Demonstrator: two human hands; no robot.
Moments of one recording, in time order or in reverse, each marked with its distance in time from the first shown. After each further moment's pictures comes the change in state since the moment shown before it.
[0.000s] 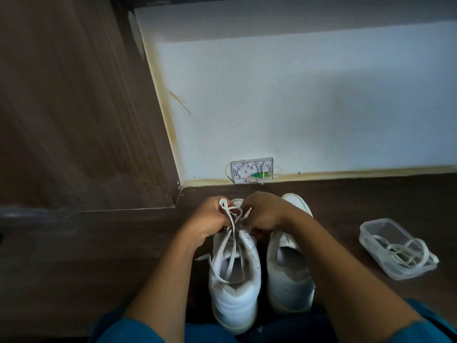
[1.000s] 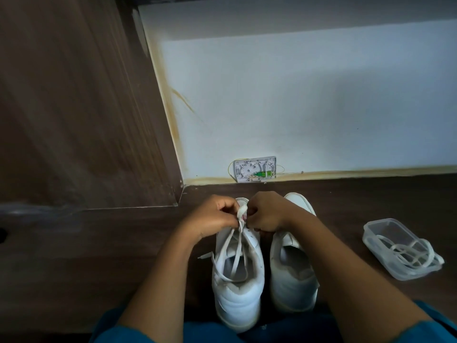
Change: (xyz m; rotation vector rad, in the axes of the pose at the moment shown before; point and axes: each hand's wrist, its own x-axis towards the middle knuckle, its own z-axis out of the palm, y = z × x) left_hand -0.017 0.014 -0.012 0.122 -0.191 0.160; right_hand -0.005 -0.003 0.000 -0.275 0.059 -0.053
